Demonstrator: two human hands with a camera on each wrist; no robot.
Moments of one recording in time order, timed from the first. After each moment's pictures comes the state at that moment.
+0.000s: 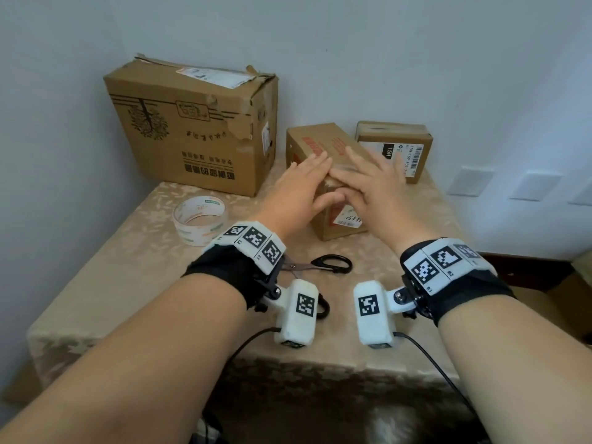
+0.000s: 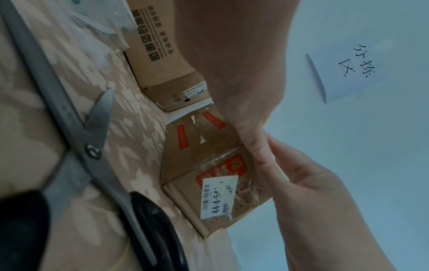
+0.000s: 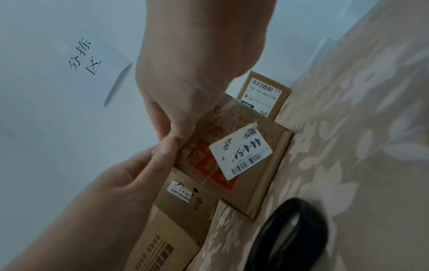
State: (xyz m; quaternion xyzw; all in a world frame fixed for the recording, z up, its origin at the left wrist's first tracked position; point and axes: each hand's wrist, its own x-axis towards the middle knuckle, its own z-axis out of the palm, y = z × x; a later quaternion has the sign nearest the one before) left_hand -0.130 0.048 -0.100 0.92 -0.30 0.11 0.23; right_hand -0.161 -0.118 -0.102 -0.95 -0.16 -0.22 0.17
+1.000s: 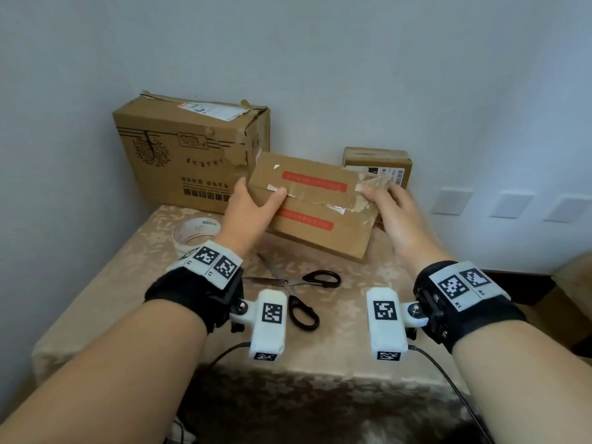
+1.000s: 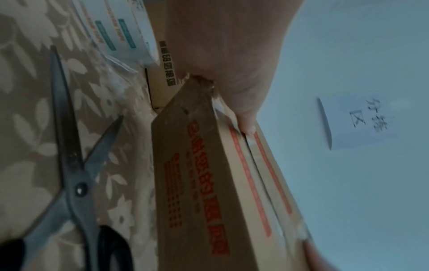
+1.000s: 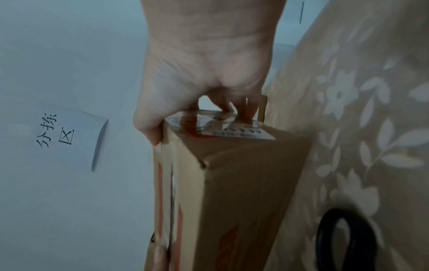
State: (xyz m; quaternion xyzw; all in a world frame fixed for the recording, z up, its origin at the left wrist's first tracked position) left_hand -0.142 0.088 -0.091 0.84 -0.03 0.10 0.53; right_hand -0.189 -0.135 -0.085 -0.74 0.08 -0.15 0.65
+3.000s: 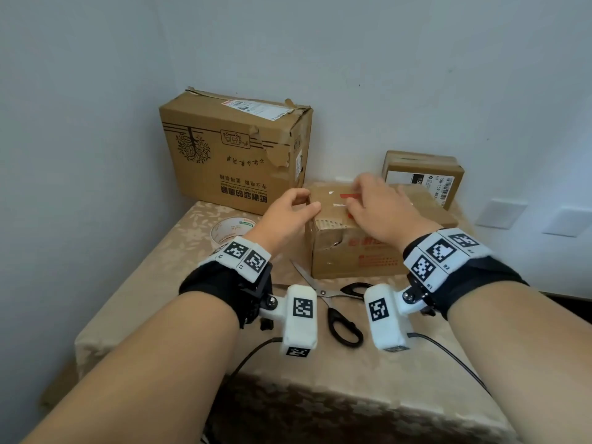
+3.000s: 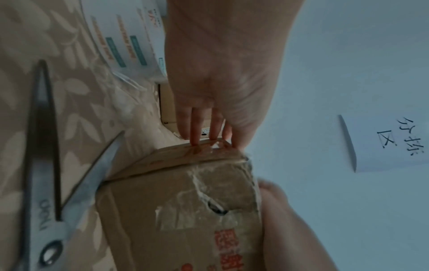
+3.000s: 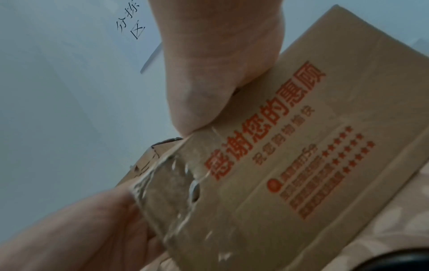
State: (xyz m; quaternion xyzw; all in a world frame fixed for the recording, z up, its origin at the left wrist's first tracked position) left_hand -0.128 0.104 -0.098 0.81 -0.09 -0.01 0.58; right_hand -0.136 -0.073 -0.068 -0.99 -0.08 -0.08 0.13
